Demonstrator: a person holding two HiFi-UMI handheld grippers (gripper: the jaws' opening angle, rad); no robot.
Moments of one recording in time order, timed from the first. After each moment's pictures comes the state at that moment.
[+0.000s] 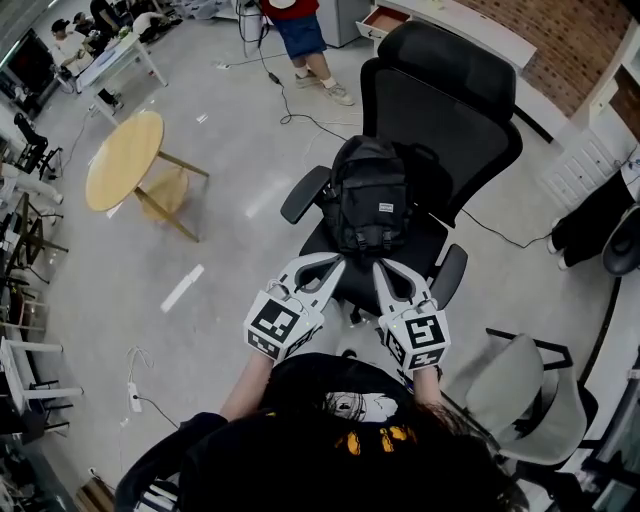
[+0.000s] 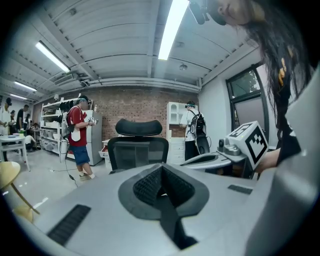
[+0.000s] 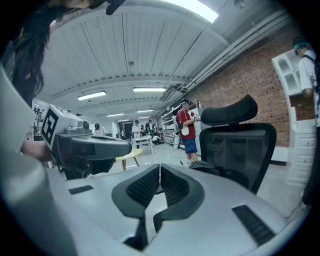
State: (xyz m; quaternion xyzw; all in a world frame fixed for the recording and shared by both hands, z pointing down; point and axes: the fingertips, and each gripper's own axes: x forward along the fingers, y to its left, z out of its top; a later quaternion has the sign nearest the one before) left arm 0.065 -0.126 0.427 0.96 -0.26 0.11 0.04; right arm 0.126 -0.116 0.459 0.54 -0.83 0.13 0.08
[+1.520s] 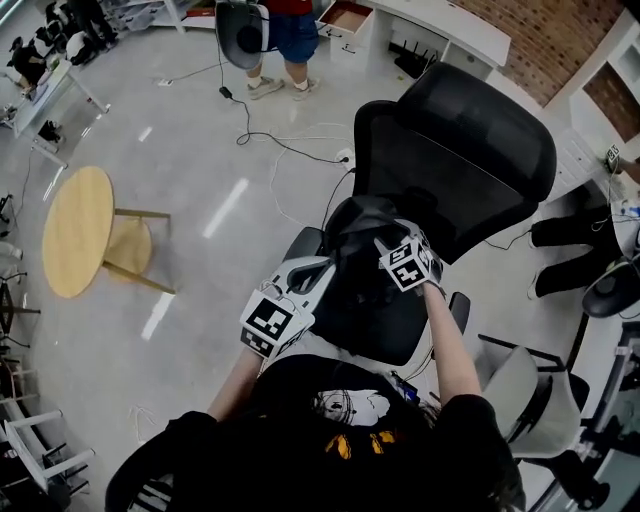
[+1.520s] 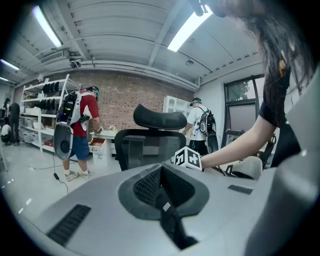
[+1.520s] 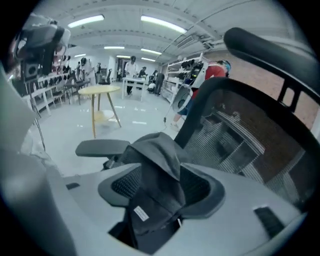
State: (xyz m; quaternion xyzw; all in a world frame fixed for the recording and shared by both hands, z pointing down) left arm 0.069 -0.376 0.469 0.97 -0.16 0.13 0.08; right arm 0.229 -0.438 0.651 0.52 -0.73 0.13 0.42
